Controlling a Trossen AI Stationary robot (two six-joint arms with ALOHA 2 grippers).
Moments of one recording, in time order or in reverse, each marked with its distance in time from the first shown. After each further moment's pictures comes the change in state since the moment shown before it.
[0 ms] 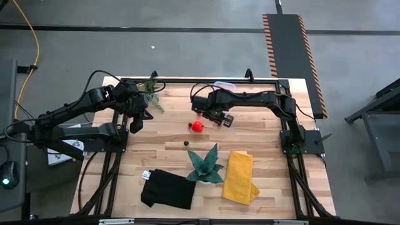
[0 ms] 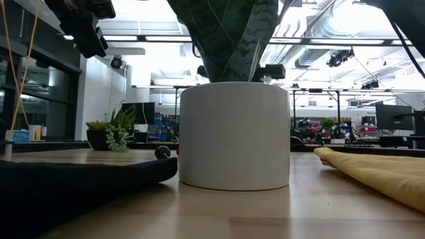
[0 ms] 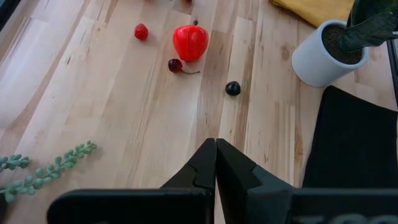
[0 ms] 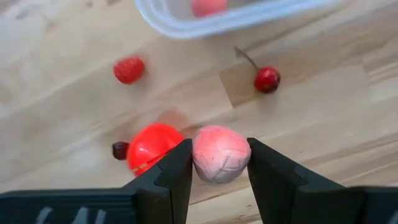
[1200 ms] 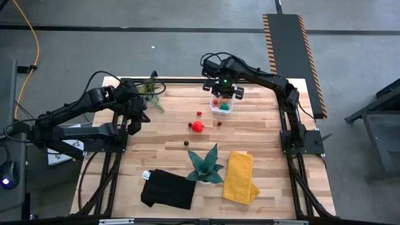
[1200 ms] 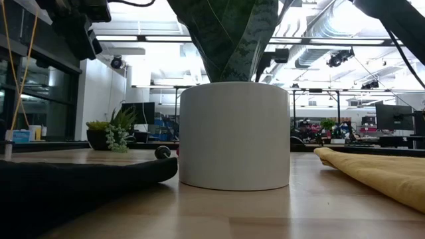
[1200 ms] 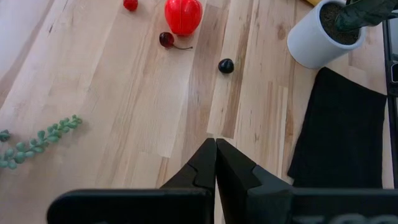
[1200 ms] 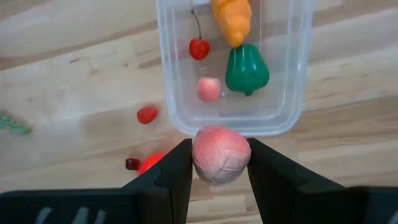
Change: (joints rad) left arm 0.000 0.000 0.000 -0.085 0.019 -0.010; right arm -0.265 -0.004 0.286 -0.296 -0.106 -0.446
